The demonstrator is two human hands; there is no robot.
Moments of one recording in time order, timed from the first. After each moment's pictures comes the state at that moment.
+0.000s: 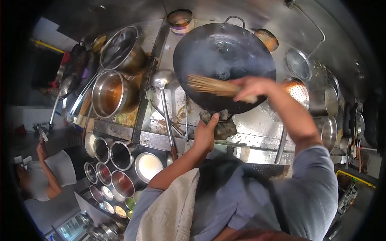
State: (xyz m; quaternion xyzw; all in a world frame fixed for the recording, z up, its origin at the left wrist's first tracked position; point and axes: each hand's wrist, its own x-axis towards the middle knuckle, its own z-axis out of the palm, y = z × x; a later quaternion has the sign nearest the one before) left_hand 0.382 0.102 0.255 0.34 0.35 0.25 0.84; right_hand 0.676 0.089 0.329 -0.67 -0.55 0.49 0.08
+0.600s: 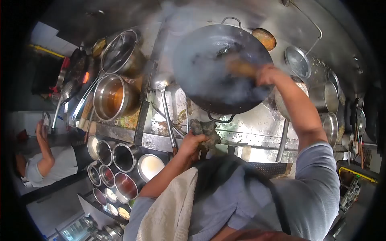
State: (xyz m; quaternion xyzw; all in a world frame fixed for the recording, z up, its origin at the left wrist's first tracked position) left_hand 0.316 0.134 0.269 0.31 0.40 0.05 0.86; right_hand 0.749 0.076 0.319 -0.79 -0.54 0.26 -0.12
